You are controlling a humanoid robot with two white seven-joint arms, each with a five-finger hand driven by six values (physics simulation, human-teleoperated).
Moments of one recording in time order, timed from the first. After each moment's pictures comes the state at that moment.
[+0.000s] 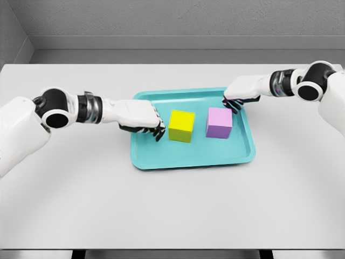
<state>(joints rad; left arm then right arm) -0.83 0.54 -0.89 -1.37 -0.43 -0.61 -0.61 -1.00 -0.54 0.94 -1.01 0.58 -0.61 0.61</state>
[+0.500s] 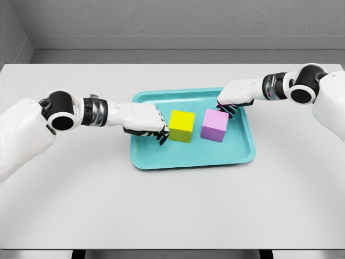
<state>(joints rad) -0.83 0.52 -0.91 -1.37 -0.44 -0.61 -0.61 -1.01 -0.53 0.98 -1.05 0.59 -0.61 0.61</state>
